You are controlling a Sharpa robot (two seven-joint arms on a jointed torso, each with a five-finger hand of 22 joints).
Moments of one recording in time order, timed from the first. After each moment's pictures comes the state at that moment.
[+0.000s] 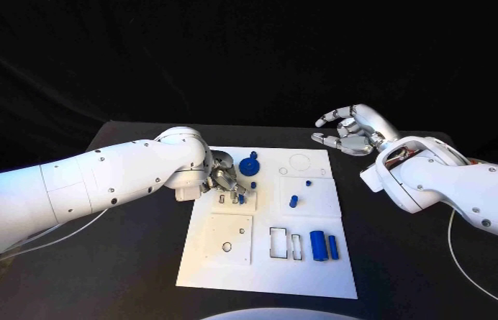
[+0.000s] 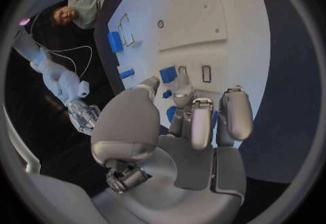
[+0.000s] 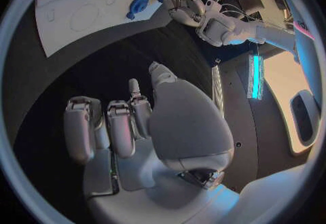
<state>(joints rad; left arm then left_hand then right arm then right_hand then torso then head) 1.26 -0.67 -0.06 1.44 -0.99 0.26 -0.61 1.11 -0.09 0.14 0.30 0.26 0.88 0.07 0.66 0.54 1.26 0.01 1.16 0.97 1.47 -0.05 1.53 1.31 0.08 1.36 0.06 1.42 1.23 1.29 -0.94 -0.14 1.64 -0.96 -0.61 0.03 1.39 -0.13 0.12 0.28 0.29 0.84 0.17 0.22 0.46 1.41 0.09 1.42 1.31 1.47 0.02 1.55 1.31 0.02 1.47 0.13 1.45 1.31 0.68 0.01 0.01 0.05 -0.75</state>
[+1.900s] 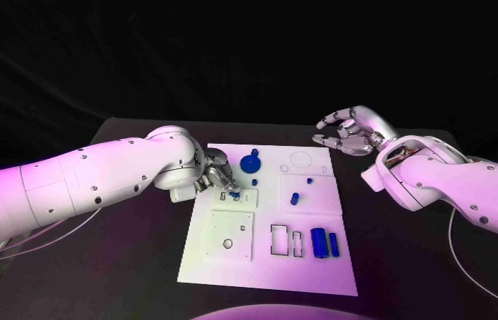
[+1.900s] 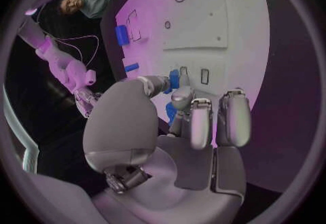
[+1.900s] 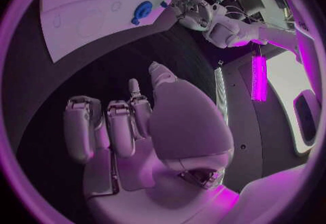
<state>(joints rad) 1.25 -0.74 -0.06 1.50 -0.91 0.18 -0.60 1.25 -0.25 0.74 0.31 0.26 0.83 0.06 0.79 0.60 1.29 -0.02 1.18 0.99 1.47 -0.07 1.53 1.31 0.07 1.39 0.04 1.46 1.30 1.28 -0.93 -0.15 1.61 -0.96 -0.58 0.01 1.39 -0.13 0.12 0.28 0.29 0.84 0.17 0.22 0.47 1.41 0.09 1.41 1.31 1.47 0.02 1.55 1.31 0.02 1.47 0.13 1.44 1.31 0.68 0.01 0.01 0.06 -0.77</state>
